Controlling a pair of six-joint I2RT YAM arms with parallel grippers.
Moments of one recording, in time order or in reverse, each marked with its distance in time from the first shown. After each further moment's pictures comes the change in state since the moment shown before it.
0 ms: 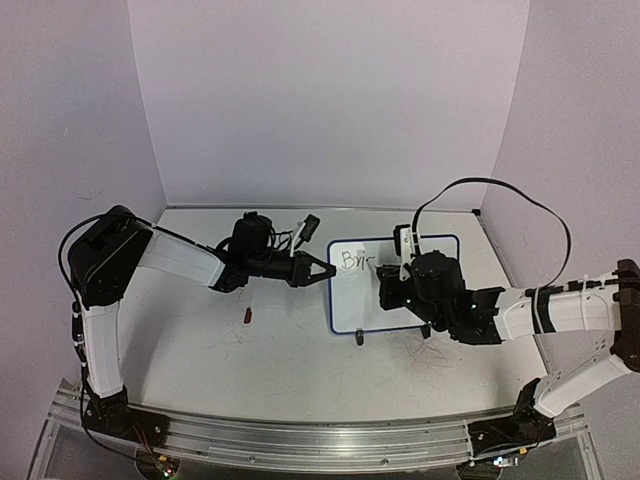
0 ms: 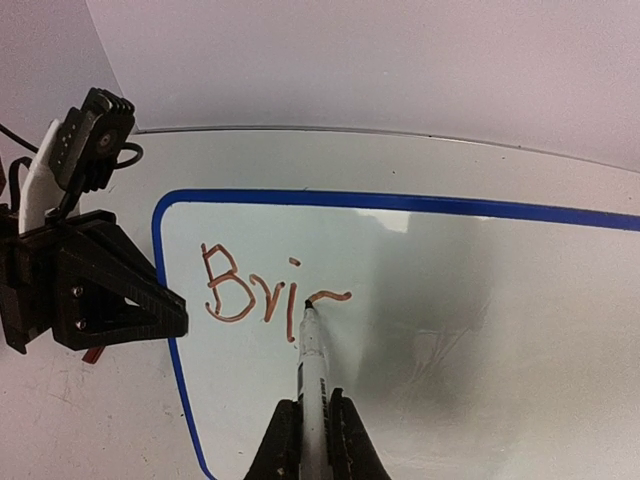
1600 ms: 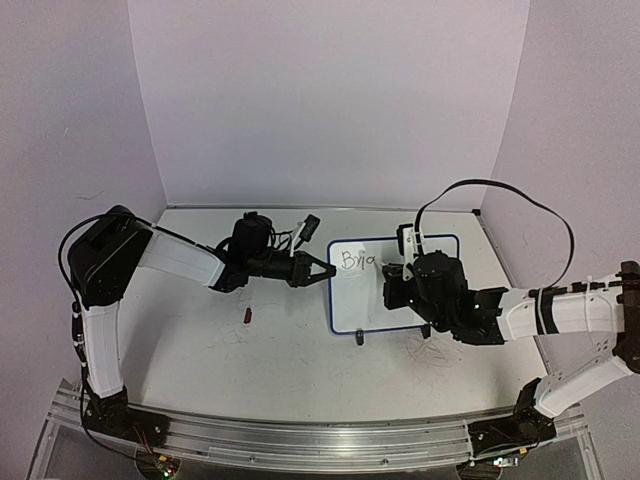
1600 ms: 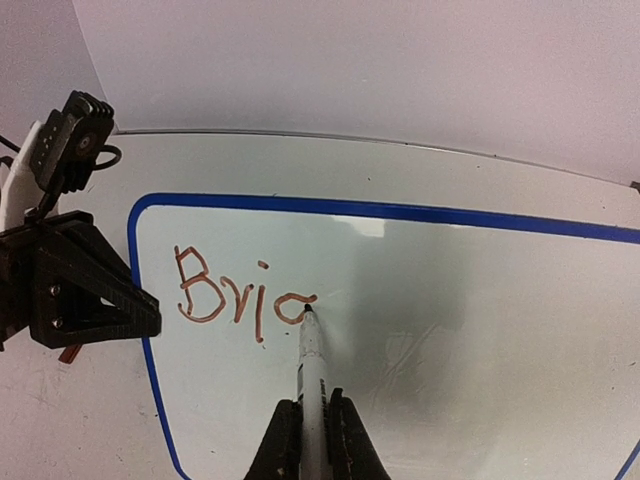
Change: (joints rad) left arm 0.000 -0.001 0.000 -0.001 0.000 0.000; right arm 0.000 -0.021 -0.006 -0.022 0.054 -0.040
